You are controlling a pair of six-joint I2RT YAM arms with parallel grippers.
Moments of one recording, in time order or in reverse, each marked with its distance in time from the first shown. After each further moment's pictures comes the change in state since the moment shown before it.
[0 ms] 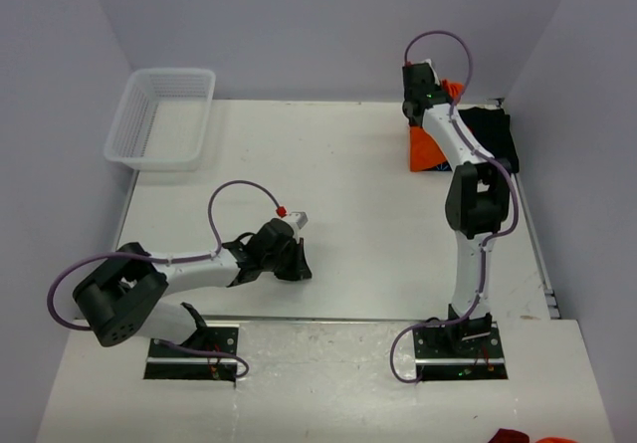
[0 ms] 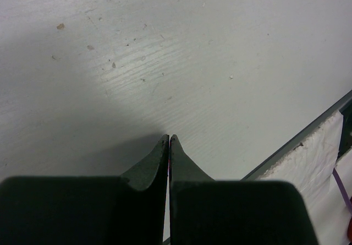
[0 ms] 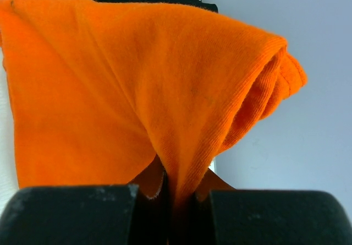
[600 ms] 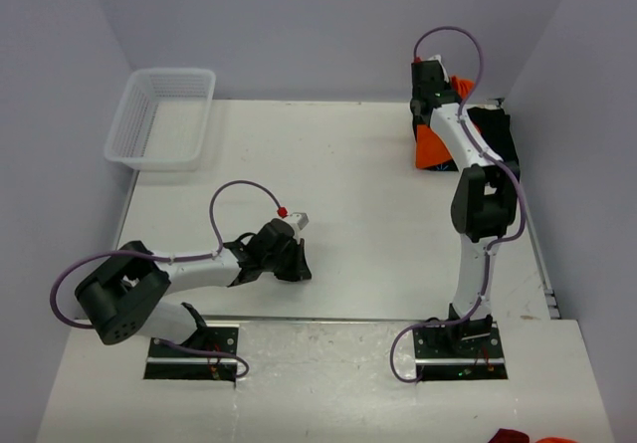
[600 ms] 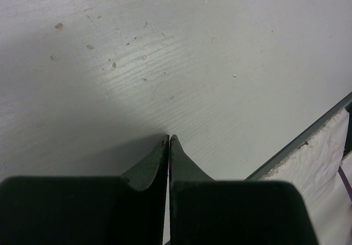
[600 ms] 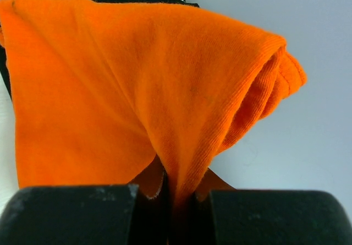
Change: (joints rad) left arm 0.000 0.013 0.000 0.004 0.005 0.018; right arm -0.026 -0.056 -0.033 0.018 0.000 -0.004
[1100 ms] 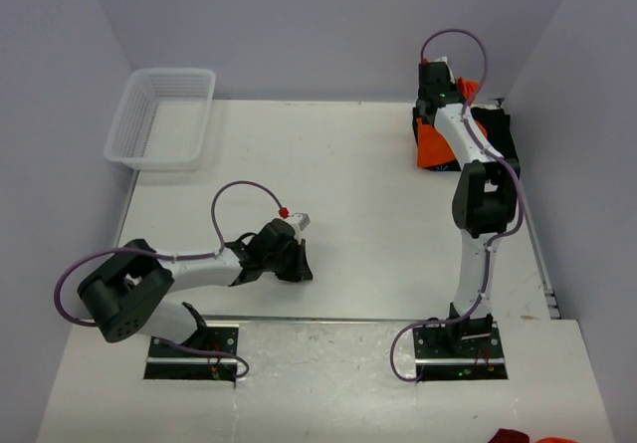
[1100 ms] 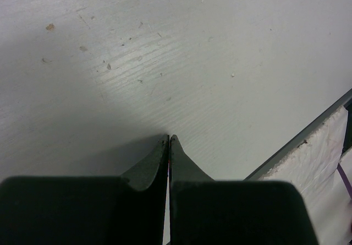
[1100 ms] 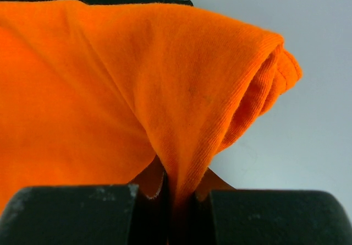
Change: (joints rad) left arm 0.003 0.018 0.000 0.018 0.016 0.003; right arm -0.034 0.029 0.006 0.032 0.001 -0.021
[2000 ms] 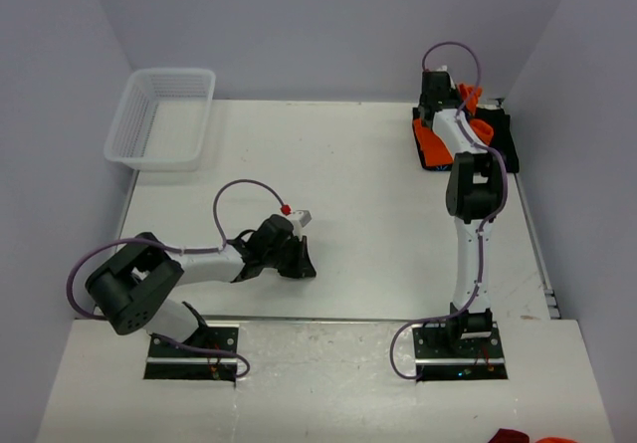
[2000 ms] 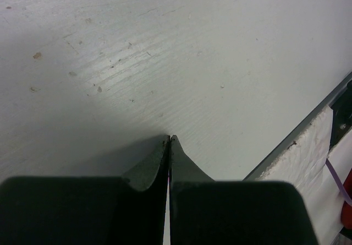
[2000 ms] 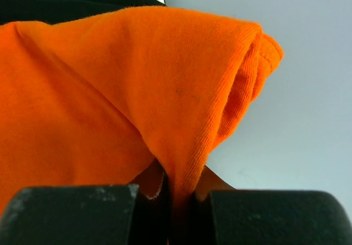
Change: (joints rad) left arm 0.042 0.056 0.000 0.088 0.083 0.022; right arm -0.068 0.258 0.135 0.184 0.084 -0.175
